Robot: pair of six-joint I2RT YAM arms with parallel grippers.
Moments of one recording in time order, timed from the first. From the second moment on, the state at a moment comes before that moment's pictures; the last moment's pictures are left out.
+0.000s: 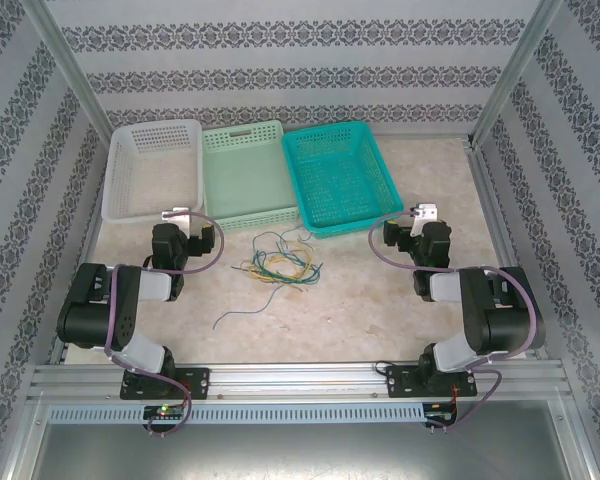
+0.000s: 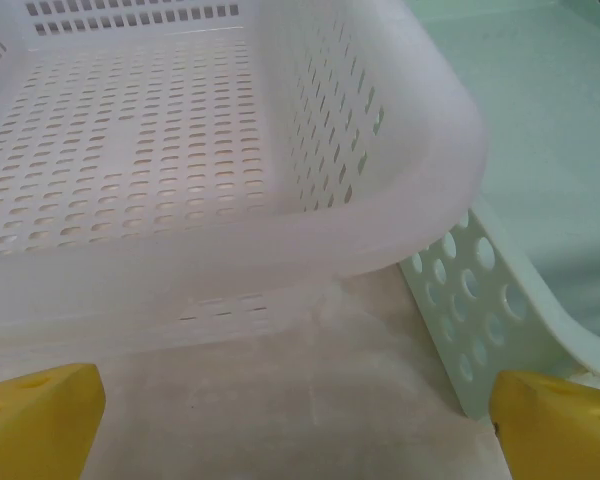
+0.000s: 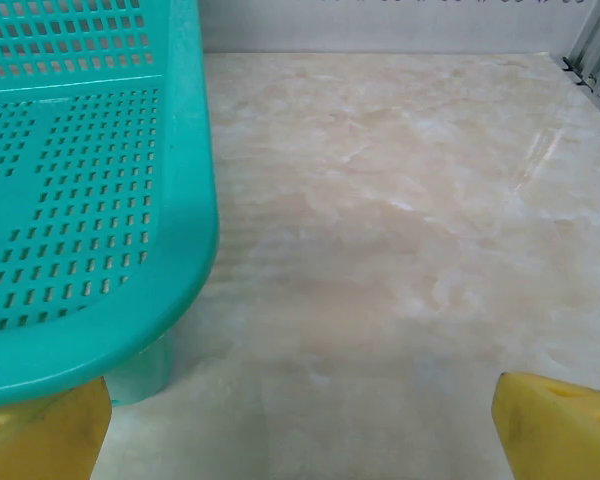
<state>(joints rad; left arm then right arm) -0.01 1.56 0.40 0.73 -0.07 0.00 0.01 1.51 0.37 0.76 0.01 0.02</state>
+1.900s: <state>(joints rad) -0.01 1.35 0.98 -0.22 -0.06 -0.20 0.02 1.38 0.99 -0.26 -0.03 0.17</state>
